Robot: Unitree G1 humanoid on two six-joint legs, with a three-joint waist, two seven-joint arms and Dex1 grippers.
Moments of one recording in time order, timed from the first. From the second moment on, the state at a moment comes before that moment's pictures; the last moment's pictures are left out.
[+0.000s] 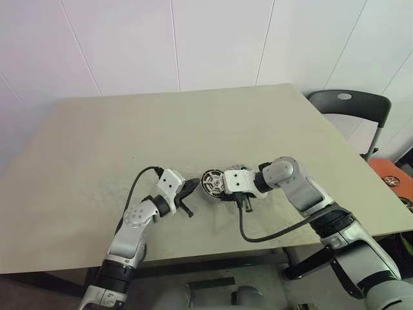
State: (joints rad) left arm -0.18 0.24 -0.15 0.05 -0.14 0.07 -0.61; right arm -0.65 -0.55 0.46 0.15 -0.16 0.26 1.29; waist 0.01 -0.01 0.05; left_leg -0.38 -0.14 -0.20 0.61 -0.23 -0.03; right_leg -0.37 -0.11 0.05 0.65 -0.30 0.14
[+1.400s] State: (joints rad) left arm -0.15 0.38 -0.10 -0.05 -0.20 0.13 -0.70; right arm -0.63 -0.53 0.46 0.13 -0.07 0.38 1.26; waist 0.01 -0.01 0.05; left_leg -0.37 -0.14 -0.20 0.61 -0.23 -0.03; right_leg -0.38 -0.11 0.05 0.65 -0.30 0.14
